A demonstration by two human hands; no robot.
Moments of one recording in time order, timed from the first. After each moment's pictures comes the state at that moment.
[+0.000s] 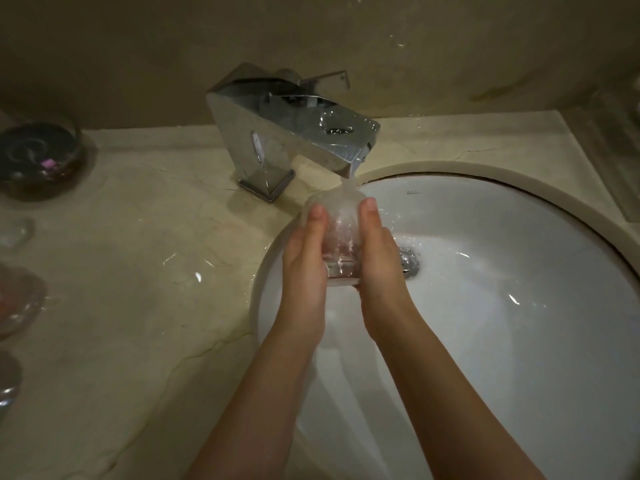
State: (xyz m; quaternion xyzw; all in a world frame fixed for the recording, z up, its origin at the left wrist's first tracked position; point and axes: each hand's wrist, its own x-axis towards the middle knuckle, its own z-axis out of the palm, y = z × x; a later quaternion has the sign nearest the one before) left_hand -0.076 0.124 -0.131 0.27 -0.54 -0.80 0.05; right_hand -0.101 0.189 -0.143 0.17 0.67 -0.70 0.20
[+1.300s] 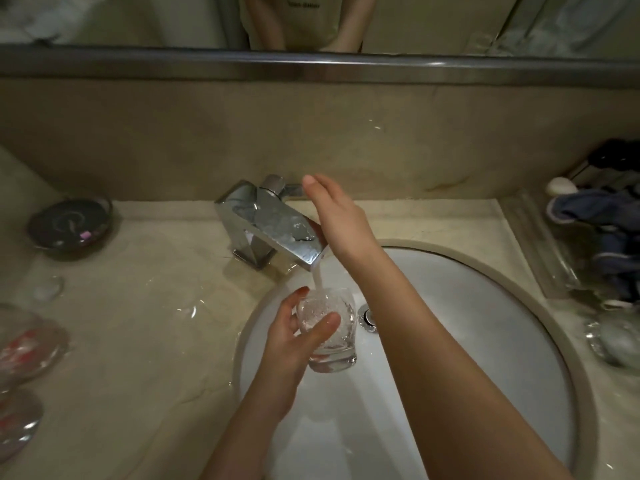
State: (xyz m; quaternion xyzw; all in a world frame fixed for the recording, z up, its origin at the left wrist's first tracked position) left_hand -0.057 0.131 -0.111 0.30 -0.55 -0.78 -0.05; right_hand -0.185 0.183 -0.019 -0.06 0.78 -0.59 0.19
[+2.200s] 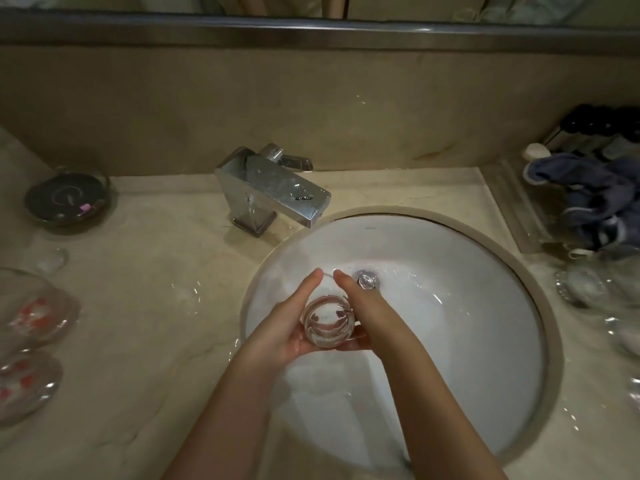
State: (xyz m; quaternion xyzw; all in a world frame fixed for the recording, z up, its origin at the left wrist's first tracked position) left_hand -0.045 0.119 -0.093 0.34 -0.47 -0.77 -0.28; right_hand -0.085 0.244 -0.087 0.27 0.69 -0.55 0.39
